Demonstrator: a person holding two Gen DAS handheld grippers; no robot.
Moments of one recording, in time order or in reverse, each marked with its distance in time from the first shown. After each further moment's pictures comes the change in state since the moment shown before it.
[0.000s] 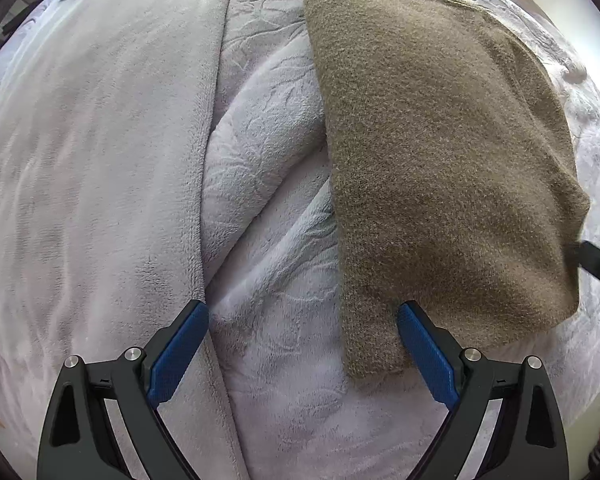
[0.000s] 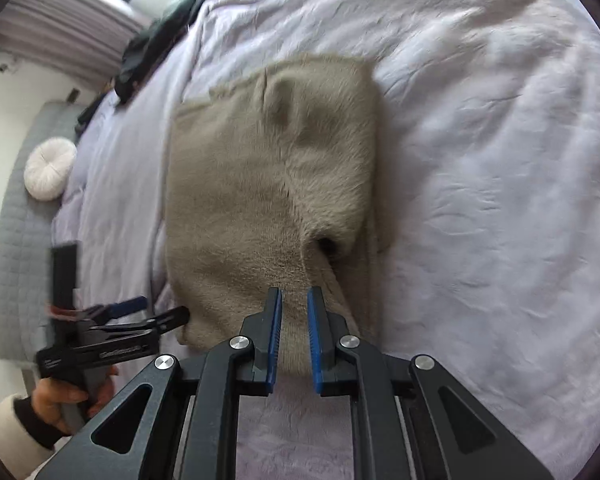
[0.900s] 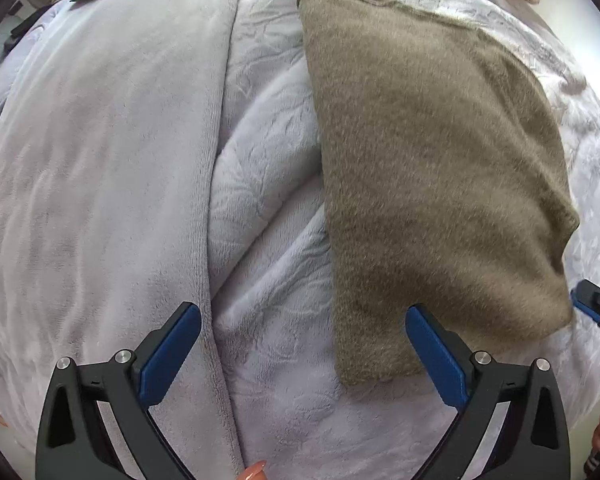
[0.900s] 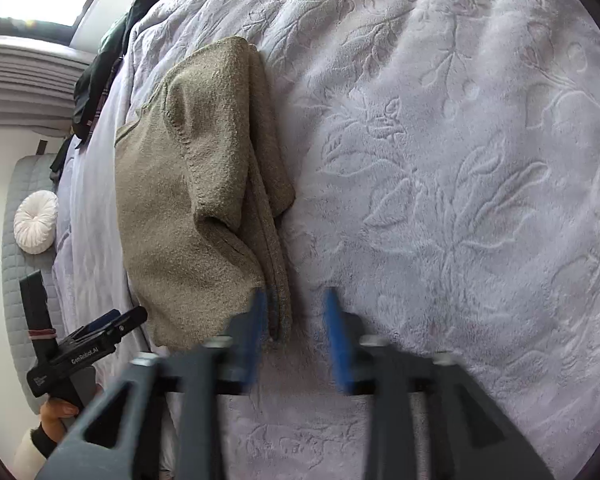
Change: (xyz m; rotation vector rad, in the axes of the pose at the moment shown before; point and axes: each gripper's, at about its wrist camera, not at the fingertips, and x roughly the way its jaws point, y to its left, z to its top) left arm -0.006 -0.002 0.020 -0.006 -0.052 0.017; right arm -0.021 -0.073 -0.025 0.242 0.014 0.039
